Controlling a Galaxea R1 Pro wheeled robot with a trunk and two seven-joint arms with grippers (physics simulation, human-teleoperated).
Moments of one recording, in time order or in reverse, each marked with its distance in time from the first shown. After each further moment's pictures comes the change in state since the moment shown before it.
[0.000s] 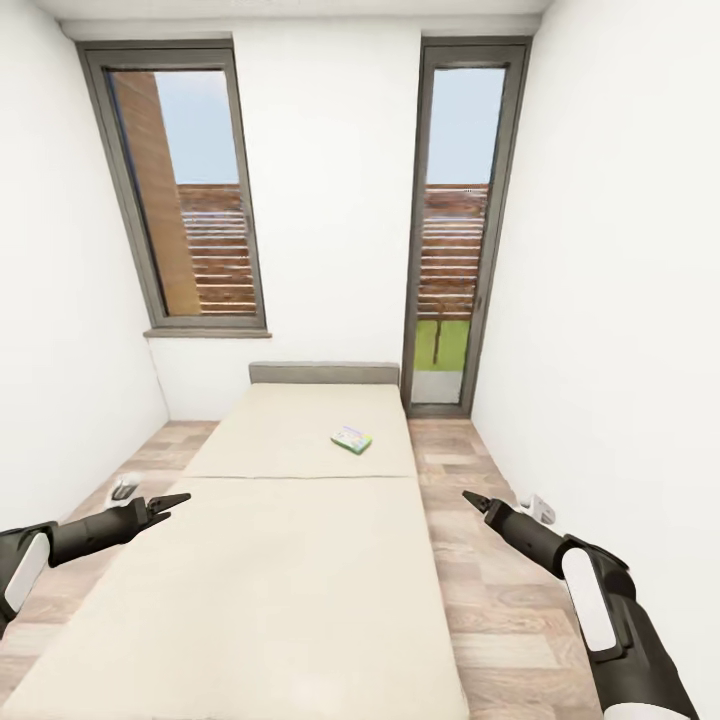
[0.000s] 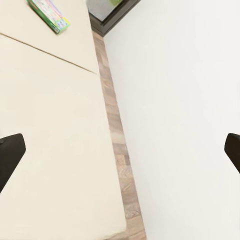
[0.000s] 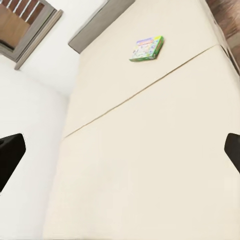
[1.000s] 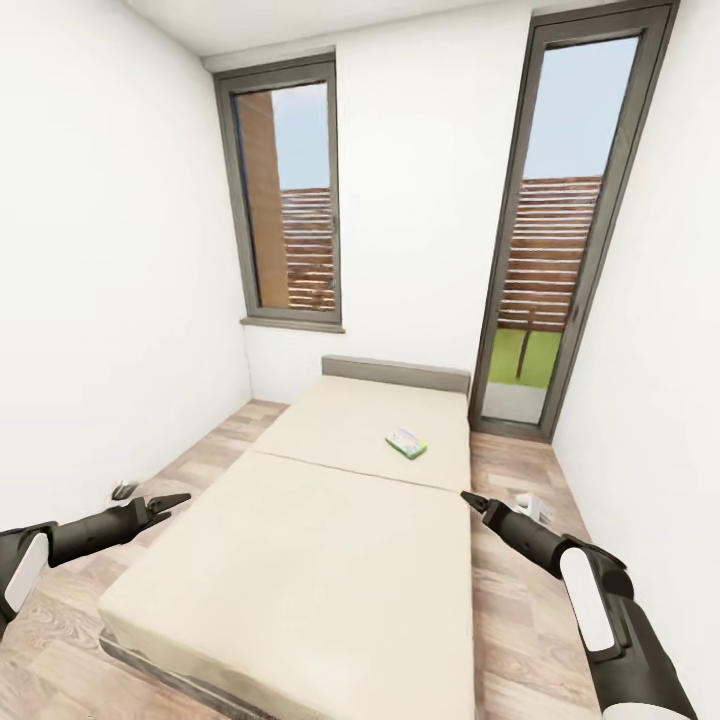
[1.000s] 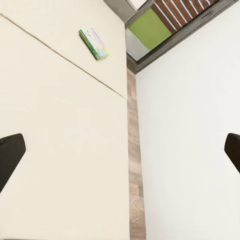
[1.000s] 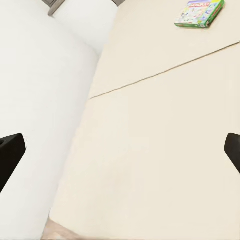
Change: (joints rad) left arm 0.000 0.000 0.000 0.000 0.000 0.000 0.000; right arm 0.001 0.000 0.011 0.000 0.001 0.000 -0.001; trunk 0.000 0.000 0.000
